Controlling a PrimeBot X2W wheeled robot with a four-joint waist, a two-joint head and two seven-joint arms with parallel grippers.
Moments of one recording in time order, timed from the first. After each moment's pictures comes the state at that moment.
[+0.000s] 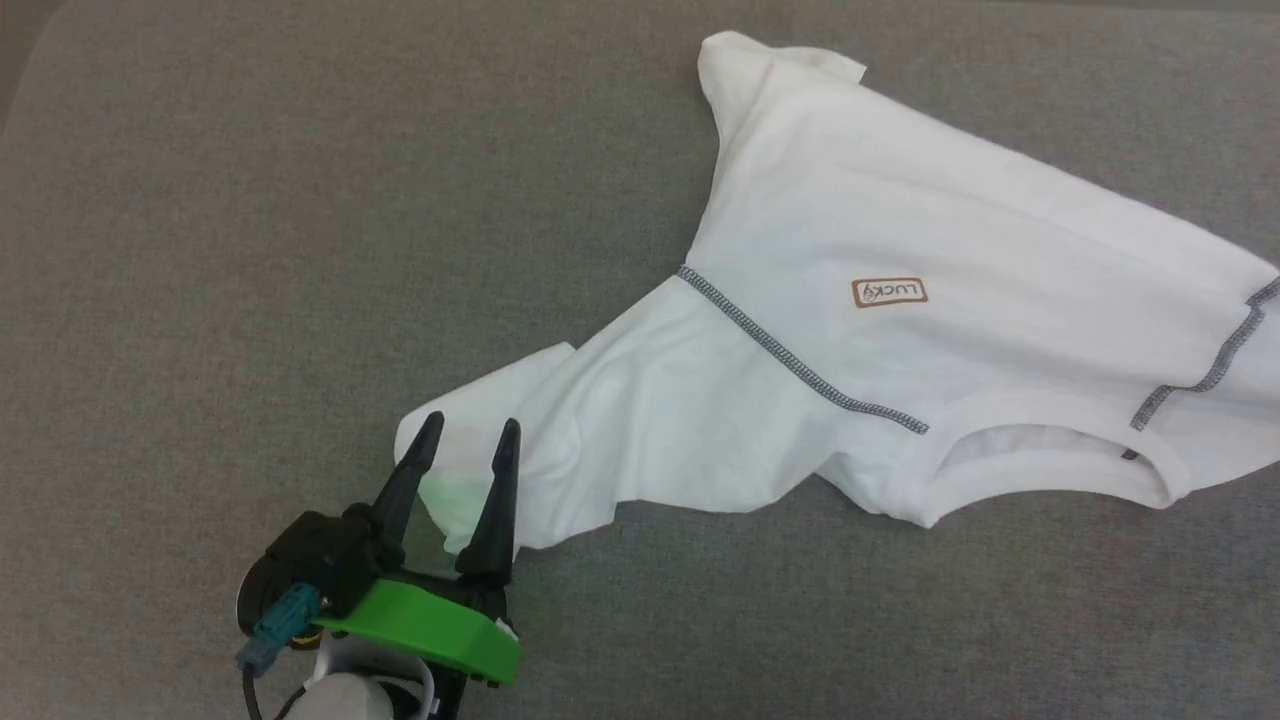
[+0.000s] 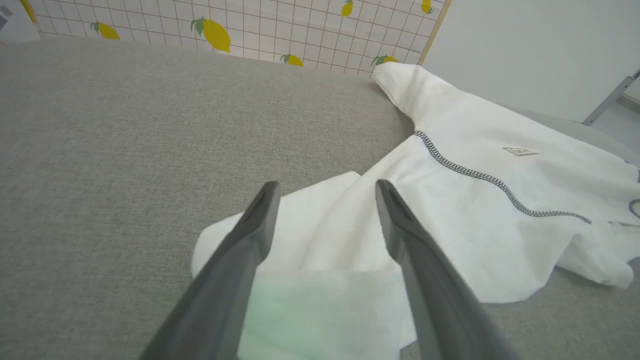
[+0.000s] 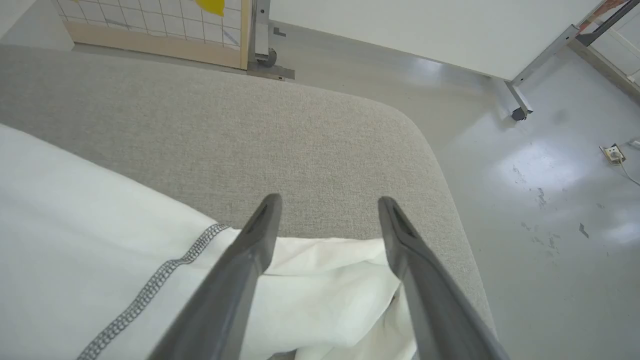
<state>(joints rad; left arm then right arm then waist) -0.08 0.31 -0.42 -0.06 -0.52 0.12 -0.24 -0.37 -0.41 -0.42 0.06 0.02 0.13 0.53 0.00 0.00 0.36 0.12</state>
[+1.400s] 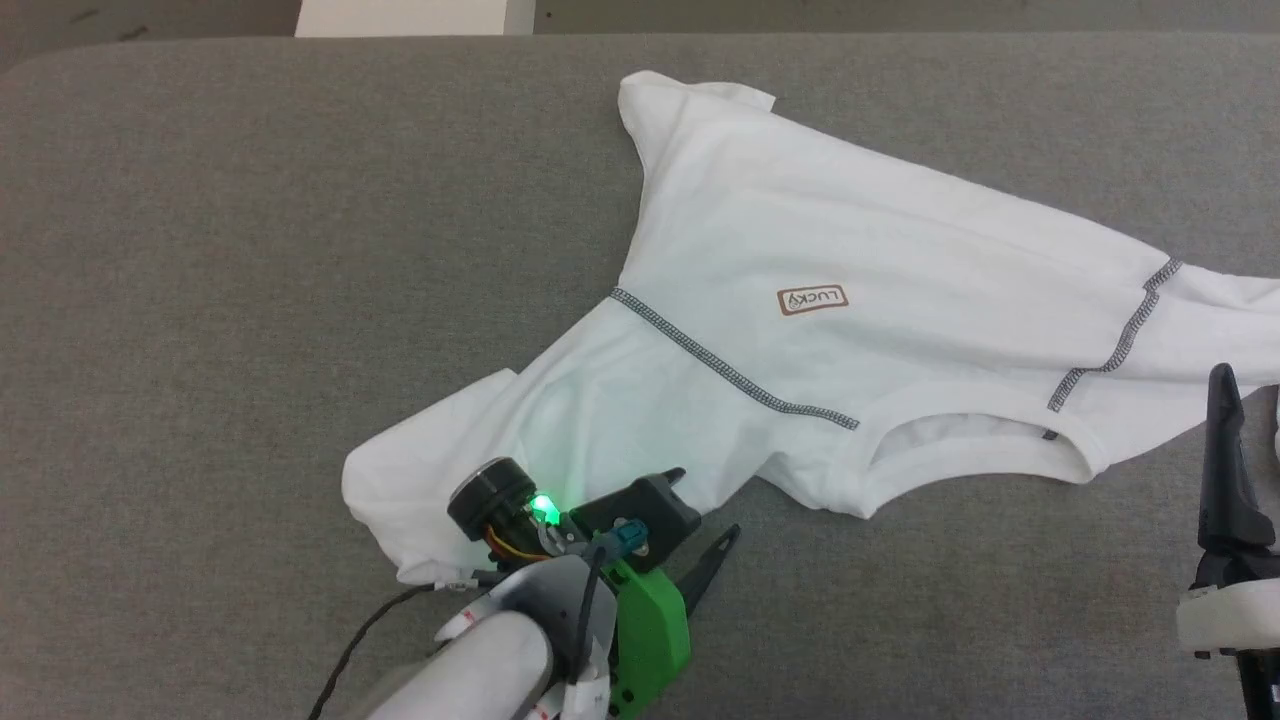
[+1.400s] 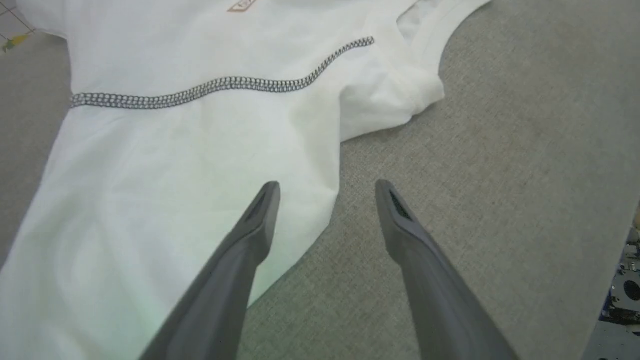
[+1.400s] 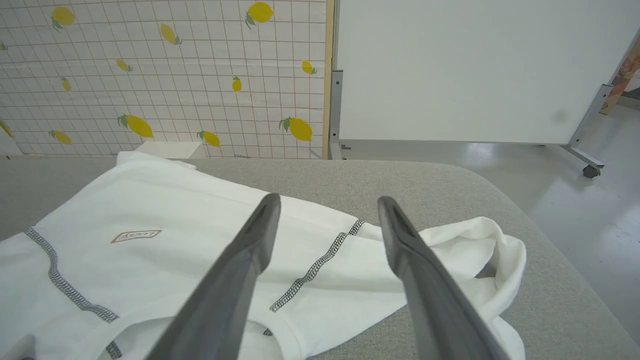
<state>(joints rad) -0.38 0.30 -0.81 0.08 -0.27 -0.08 0.22 0.08 -0.05 -0.28 -0.36 0.10 0.13 0.04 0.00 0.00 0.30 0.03</state>
